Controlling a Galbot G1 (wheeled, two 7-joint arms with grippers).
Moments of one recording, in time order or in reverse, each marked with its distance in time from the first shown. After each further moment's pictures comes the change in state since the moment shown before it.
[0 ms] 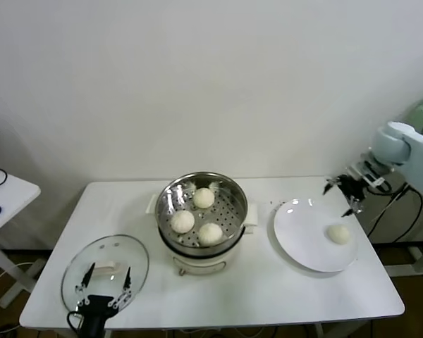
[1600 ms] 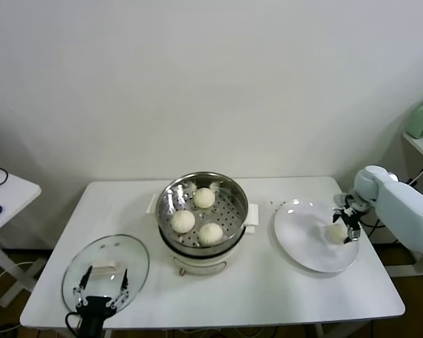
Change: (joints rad) left arm -0.019 -0.015 -0.017 0.023 0.007 0.028 -0.001; right arm -0.345 0.252 0.337 -0.402 -0.289 -0.086 0.024
